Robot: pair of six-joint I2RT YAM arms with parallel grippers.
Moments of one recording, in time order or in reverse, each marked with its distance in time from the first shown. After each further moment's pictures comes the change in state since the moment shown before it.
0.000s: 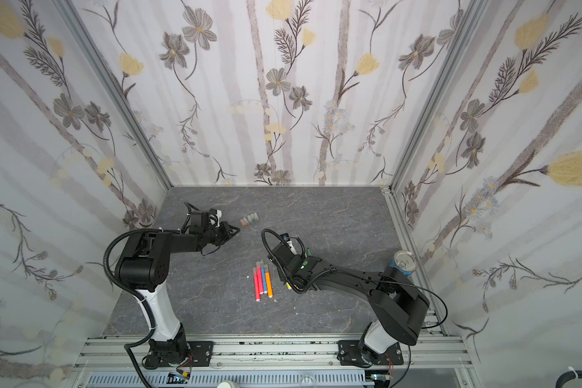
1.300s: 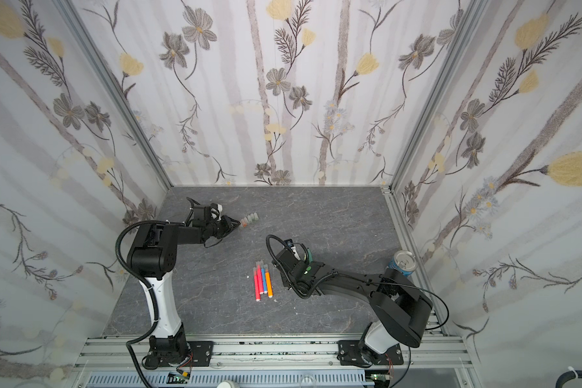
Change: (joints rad) left arm 0.010 0.142 0.156 0.010 -0.017 -0.005; right arm 0.000 -0.024 -0.095 0.055 -0.043 0.034
